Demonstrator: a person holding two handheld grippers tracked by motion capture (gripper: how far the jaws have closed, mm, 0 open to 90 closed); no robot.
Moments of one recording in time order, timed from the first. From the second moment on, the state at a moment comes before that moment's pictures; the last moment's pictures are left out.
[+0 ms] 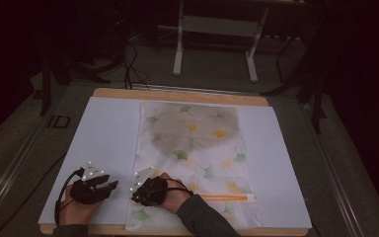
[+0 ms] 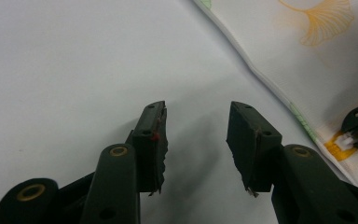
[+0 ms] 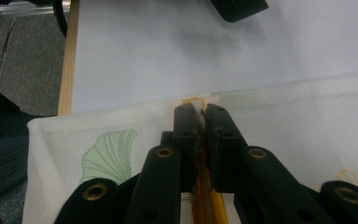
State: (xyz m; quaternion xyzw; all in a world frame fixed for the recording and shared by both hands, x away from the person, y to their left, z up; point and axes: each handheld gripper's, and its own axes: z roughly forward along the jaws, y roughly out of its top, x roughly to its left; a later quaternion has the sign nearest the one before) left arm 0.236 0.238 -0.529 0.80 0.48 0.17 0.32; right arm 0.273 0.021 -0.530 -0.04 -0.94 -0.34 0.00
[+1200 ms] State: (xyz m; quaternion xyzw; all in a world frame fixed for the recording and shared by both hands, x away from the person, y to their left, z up) left arm 0.213 0.220 -0.524 0.81 0.46 0.11 0.35; right arm 0.269 0.014 -0.524 -0.04 -0.94 -0.34 -0.01
